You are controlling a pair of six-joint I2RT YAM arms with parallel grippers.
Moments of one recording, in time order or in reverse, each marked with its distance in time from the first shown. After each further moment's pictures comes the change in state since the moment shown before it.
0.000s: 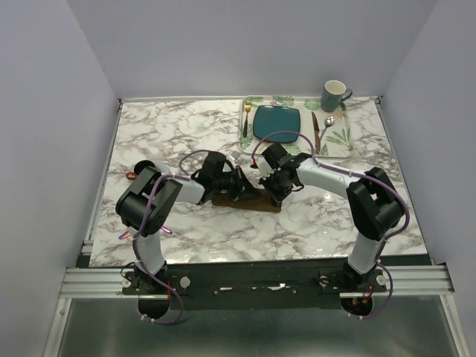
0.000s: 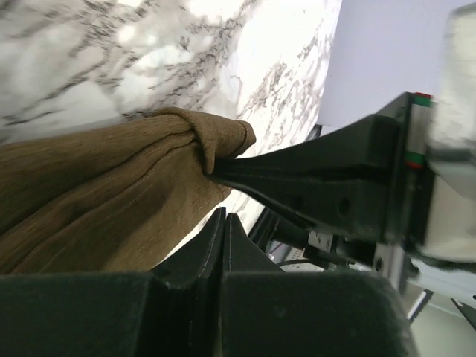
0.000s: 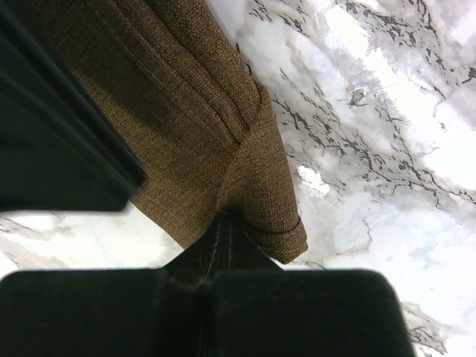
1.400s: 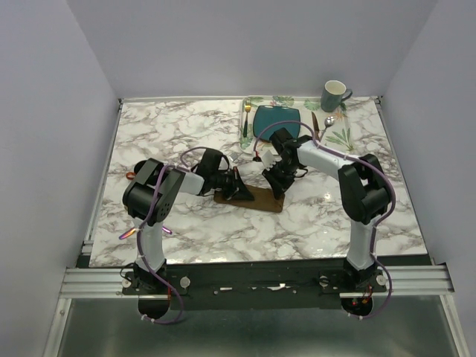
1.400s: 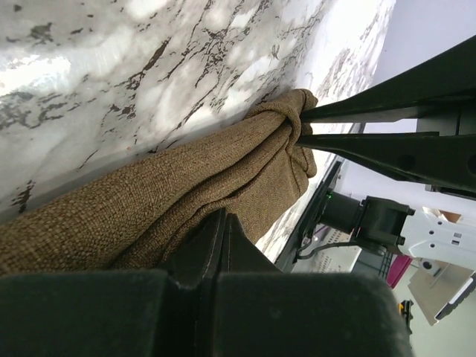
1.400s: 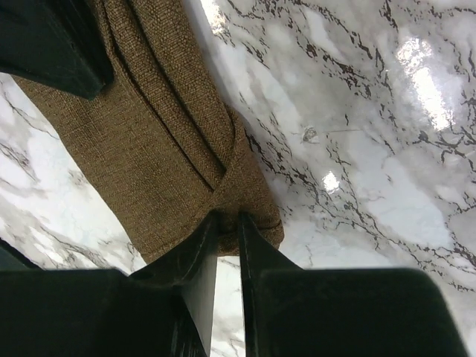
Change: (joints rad) left arm 0.092 0.093 0.095 -0.219 0.090 0.266; right arm -0.126 0.166 0.228 -0.212 -0.210 -0.263
